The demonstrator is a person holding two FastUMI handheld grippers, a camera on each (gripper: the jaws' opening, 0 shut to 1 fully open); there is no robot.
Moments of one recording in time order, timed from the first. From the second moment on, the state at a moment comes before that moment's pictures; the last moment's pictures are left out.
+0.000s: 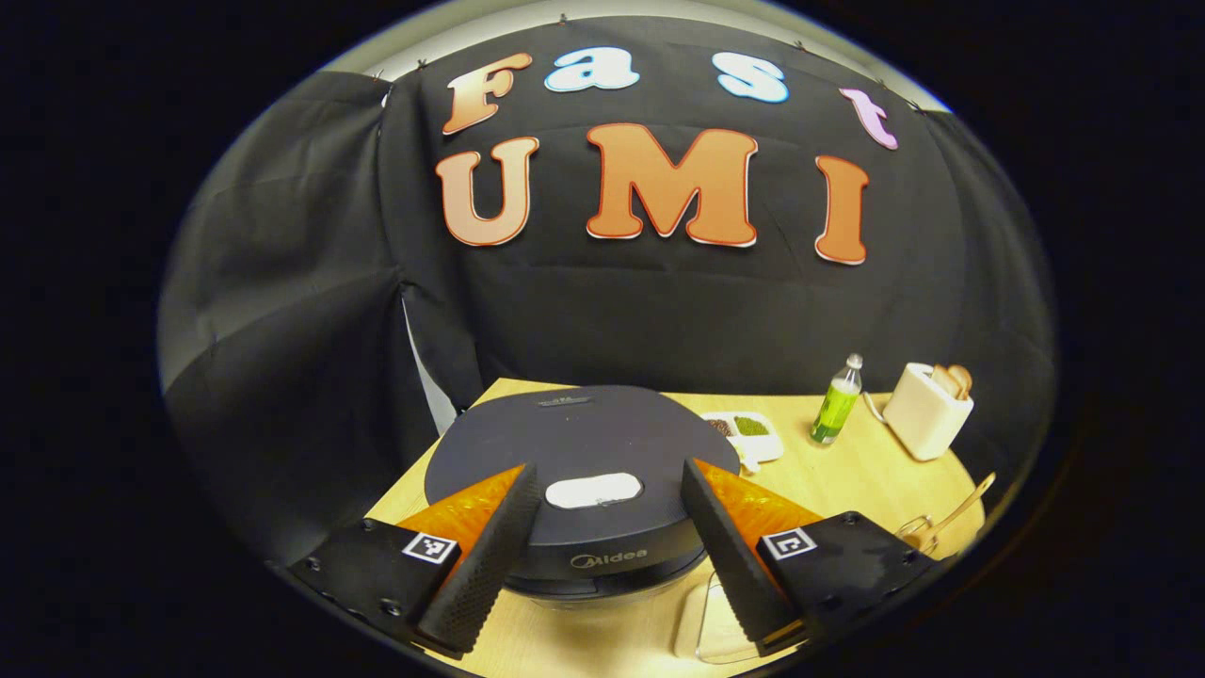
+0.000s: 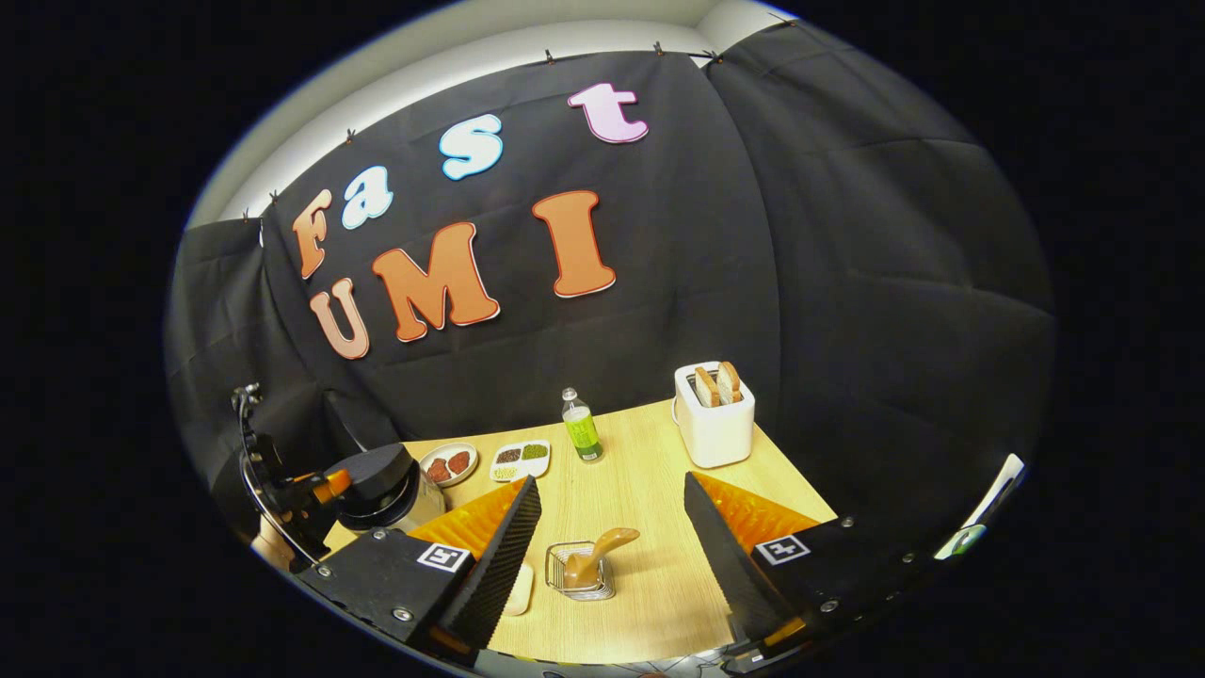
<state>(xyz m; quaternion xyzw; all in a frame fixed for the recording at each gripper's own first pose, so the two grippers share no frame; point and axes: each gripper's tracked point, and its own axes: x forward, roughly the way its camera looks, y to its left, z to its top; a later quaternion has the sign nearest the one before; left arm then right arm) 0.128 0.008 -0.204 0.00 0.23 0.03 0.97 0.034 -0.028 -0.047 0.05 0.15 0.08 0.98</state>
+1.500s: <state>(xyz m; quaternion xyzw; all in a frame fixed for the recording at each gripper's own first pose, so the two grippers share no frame) 0.041 0.107 0.076 0.00 0.02 0.02 1.00 0.034 0.041 0.023 0.01 0.06 0.07 1.00</state>
